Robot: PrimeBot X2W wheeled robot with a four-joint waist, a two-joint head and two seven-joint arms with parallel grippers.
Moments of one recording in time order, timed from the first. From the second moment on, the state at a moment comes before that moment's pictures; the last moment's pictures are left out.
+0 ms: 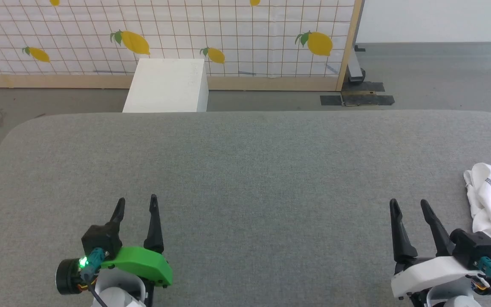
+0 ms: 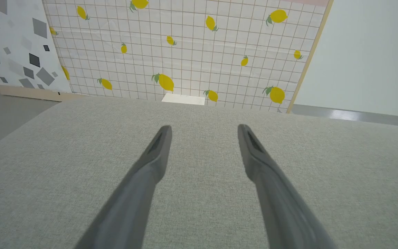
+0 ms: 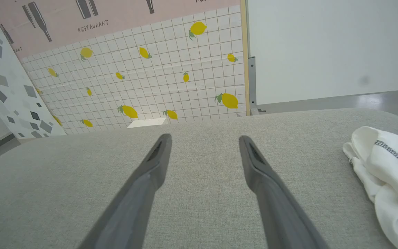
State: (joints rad) left arm -0.11 0.05 -0.03 0.31 -0.17 -0.01 -0.26; right arm -0.02 -0.05 -0.04 0.26 0.21 0.13 -0.25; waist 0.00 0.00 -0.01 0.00
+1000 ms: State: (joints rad) left arm -0.11 0.06 -0.04 0.27 -0.15 -0.01 -0.23; right arm -0.02 -0.05 -0.04 0.25 0.20 0.13 -0.23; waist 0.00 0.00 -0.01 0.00
